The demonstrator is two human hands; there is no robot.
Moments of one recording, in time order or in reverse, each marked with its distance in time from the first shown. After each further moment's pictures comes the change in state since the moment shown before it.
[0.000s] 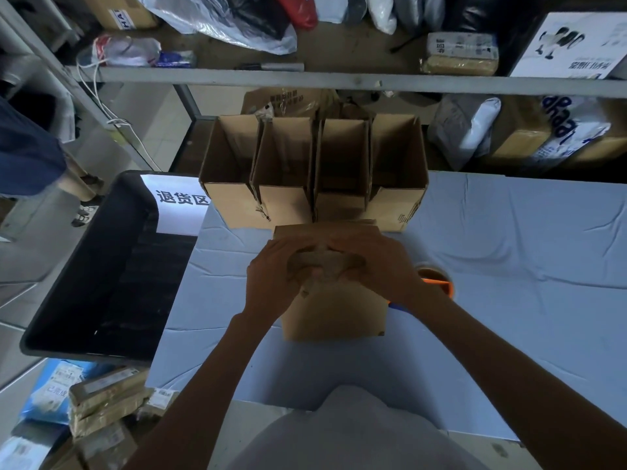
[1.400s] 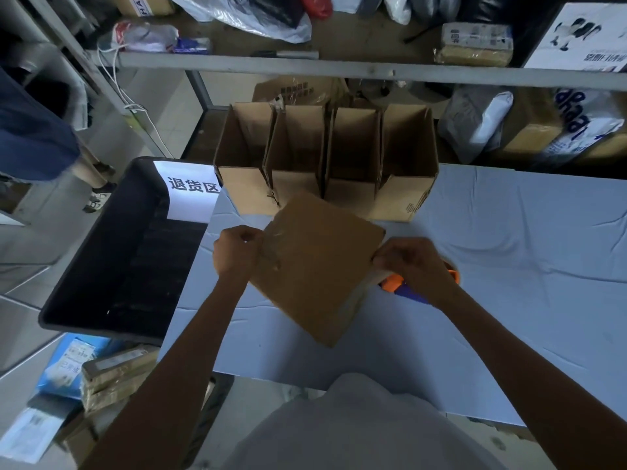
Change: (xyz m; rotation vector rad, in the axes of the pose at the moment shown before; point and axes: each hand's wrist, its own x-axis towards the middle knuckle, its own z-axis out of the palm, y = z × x) left_hand 0.005 -0.023 -0.045 0.067 0.079 -0.768; right_hand -0.046 0.013 -0.002 0.704 0.151 0.200
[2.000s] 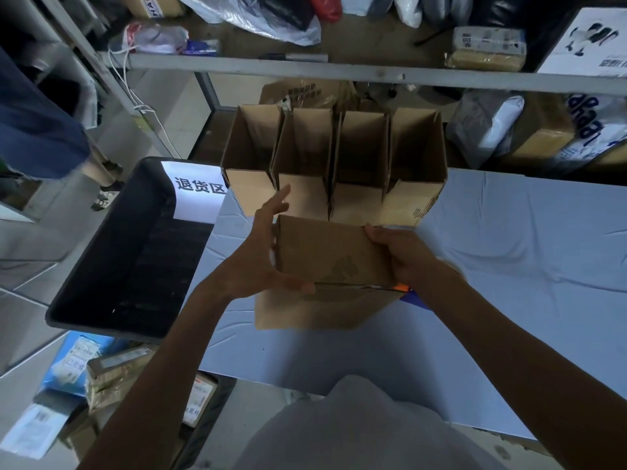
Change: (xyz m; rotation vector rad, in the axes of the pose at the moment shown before) left_hand -0.024 0.026 -0.040 -0.331 -0.681 0.529; right_hand 0.048 -0.024 0.026 0.516 0.149 0.703
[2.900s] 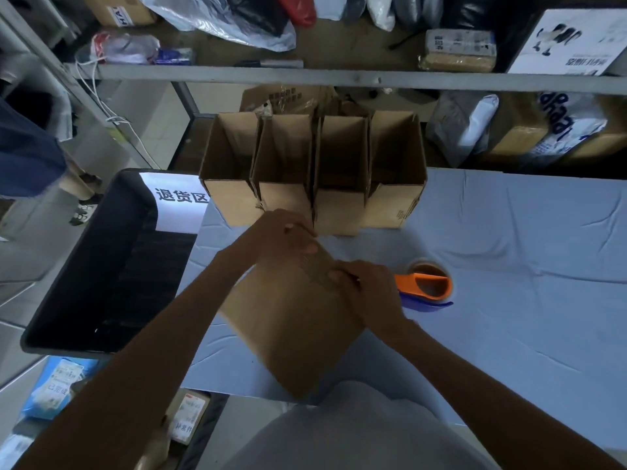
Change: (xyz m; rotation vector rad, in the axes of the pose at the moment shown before) left_hand 0.083 -0.016 0.008 0.374 -0.040 0.017; right_hand -0.018 0.063 0.006 -0.926 0.205 -0.899
